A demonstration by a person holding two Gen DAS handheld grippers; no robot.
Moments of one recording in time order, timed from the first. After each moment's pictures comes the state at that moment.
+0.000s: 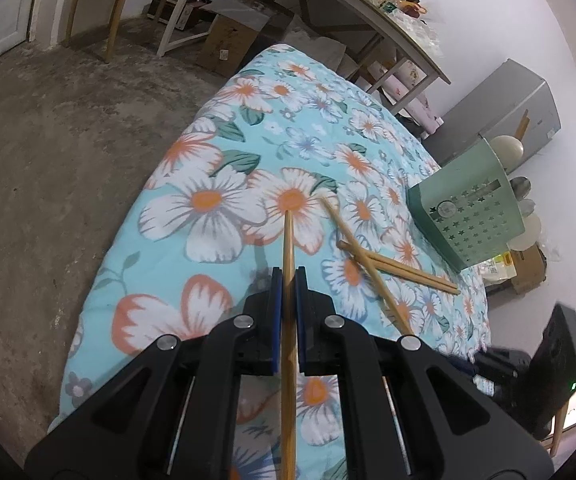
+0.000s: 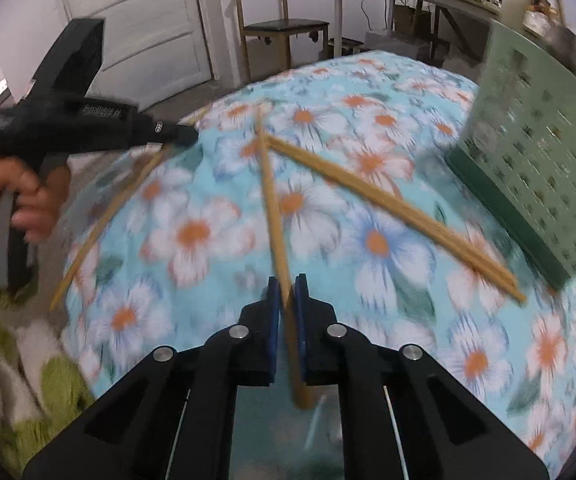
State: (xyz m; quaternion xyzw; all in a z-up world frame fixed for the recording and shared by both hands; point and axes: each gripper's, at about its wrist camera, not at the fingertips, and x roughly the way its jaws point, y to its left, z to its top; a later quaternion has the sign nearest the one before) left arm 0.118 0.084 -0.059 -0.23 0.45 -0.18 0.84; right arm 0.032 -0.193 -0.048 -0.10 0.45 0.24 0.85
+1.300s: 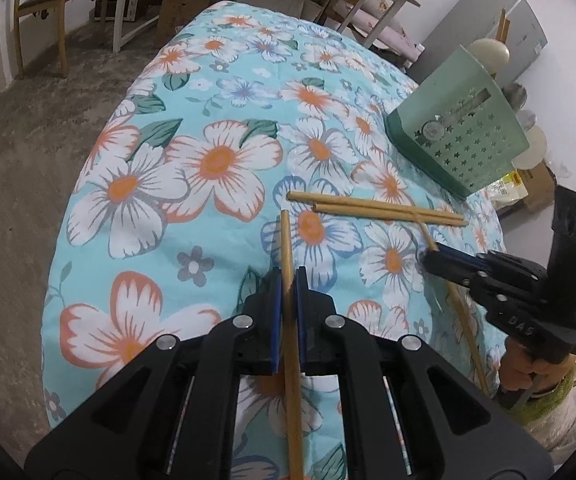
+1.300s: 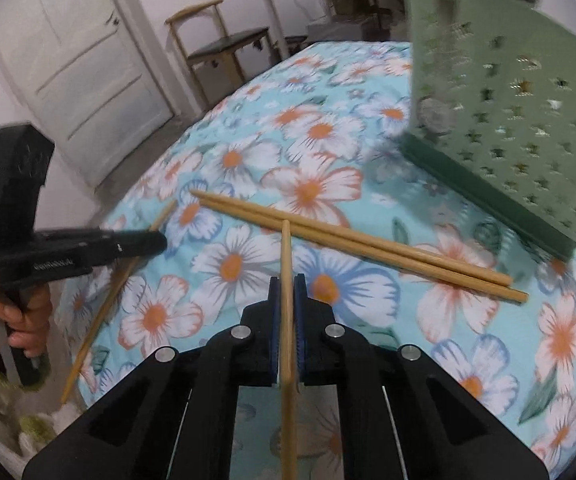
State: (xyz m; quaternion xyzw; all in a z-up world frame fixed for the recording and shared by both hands) left arm 0.123 0.039 -0.059 -0.12 0.51 -0.23 0.82; right arm 0.086 -0.212 -0.042 0.04 0.46 0.18 0.87
